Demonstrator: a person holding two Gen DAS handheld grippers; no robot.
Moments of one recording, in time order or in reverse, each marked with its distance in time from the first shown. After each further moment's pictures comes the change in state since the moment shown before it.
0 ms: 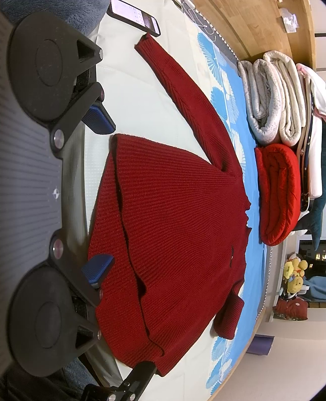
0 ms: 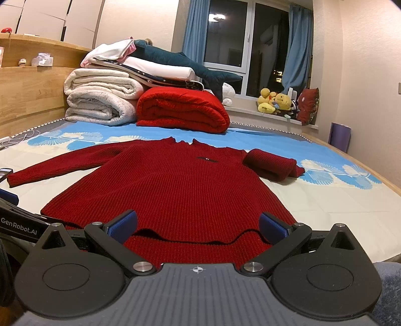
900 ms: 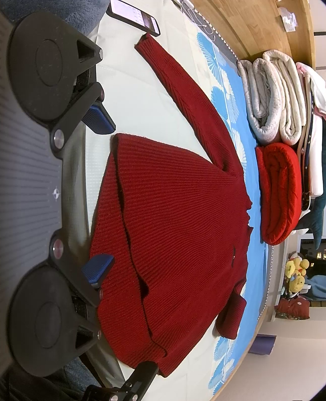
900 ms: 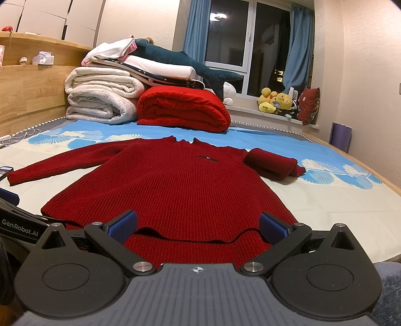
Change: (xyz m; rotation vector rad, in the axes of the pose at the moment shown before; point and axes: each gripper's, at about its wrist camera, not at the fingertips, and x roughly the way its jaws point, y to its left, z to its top) left arm 0.000 0.000 -0.001 0.006 0.002 0.003; right arm 0.003 0.001 -0.001 -0.003 0.004 0.000
